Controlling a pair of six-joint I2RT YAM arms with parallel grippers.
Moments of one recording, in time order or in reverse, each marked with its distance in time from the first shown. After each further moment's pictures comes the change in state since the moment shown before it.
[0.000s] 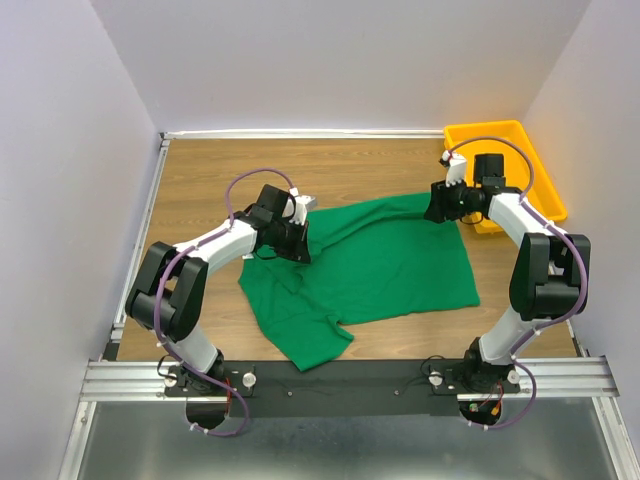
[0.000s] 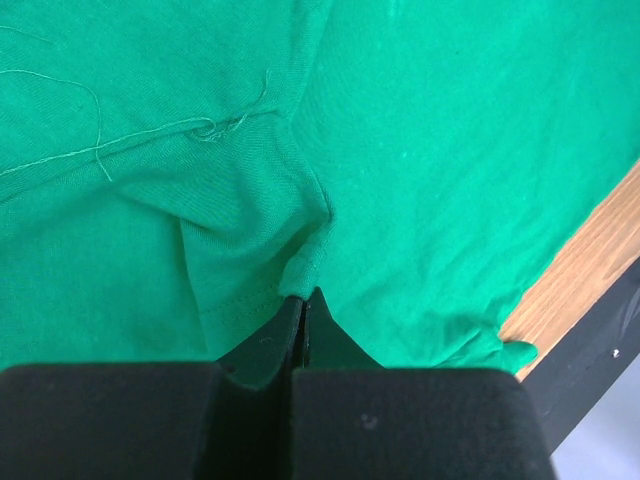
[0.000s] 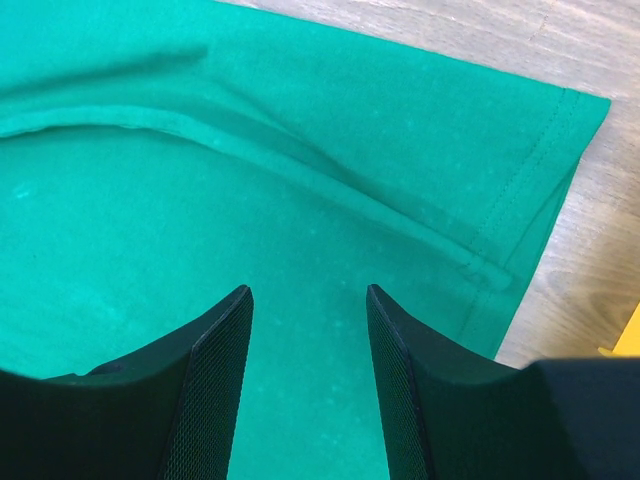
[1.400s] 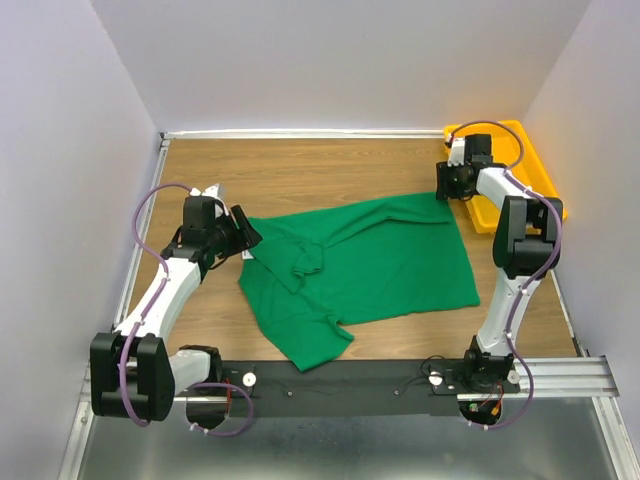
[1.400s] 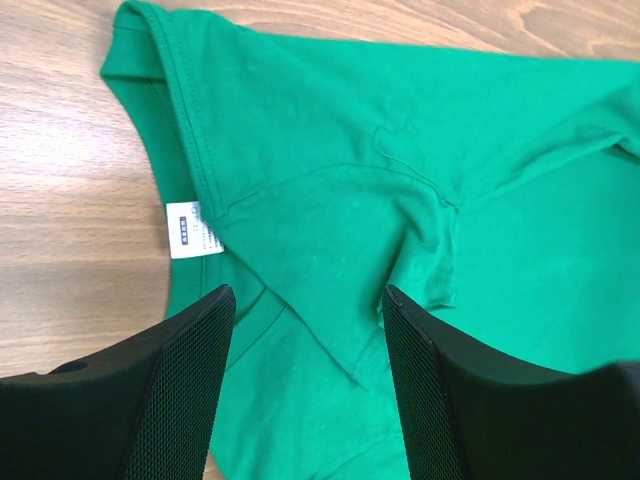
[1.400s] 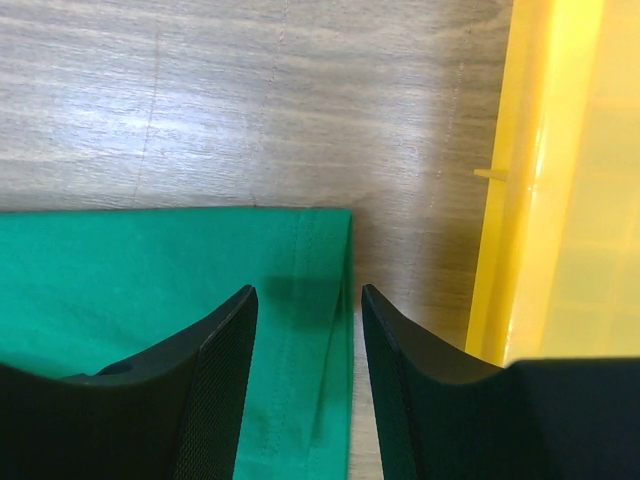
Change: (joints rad) left arm 0.355 -0.477 -0.261 0.058 -0.239 -0.346; right arm 0.000 0.372 0.368 -0.004 0.341 0.125
